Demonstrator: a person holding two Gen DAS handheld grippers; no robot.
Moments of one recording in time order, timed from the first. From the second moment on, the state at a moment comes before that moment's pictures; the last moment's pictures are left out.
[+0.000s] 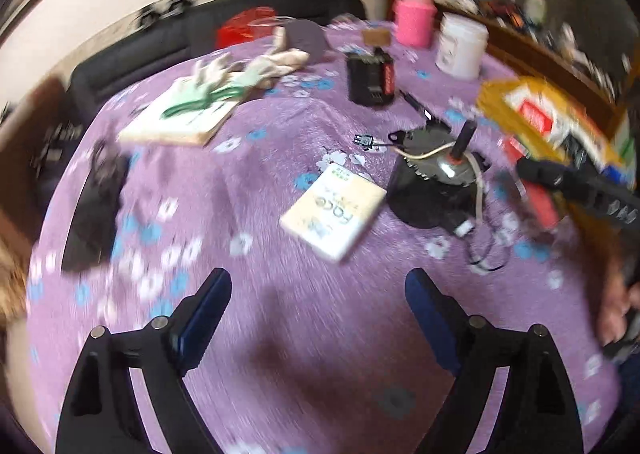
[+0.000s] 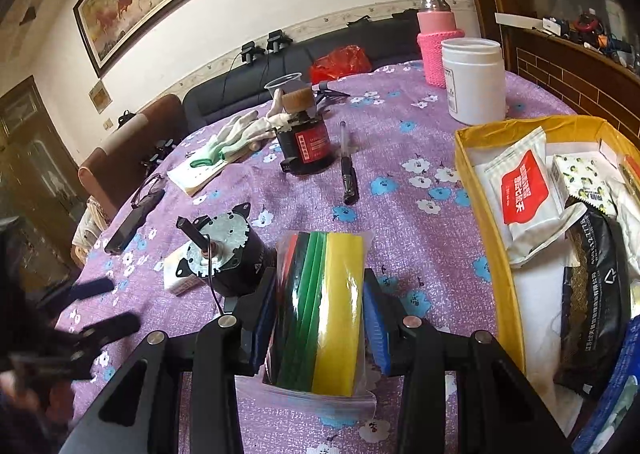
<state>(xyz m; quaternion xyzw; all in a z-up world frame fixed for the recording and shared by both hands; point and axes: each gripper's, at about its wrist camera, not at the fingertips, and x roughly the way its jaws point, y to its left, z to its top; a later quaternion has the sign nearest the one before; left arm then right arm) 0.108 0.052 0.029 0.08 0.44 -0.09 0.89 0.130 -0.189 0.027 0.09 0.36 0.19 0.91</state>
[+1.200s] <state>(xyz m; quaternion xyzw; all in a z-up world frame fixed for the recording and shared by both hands) 0.072 0.046 0.006 -0.02 0.48 -0.01 0.88 0.130 -0.178 0.024 0.09 0.39 0.23 0.89</state>
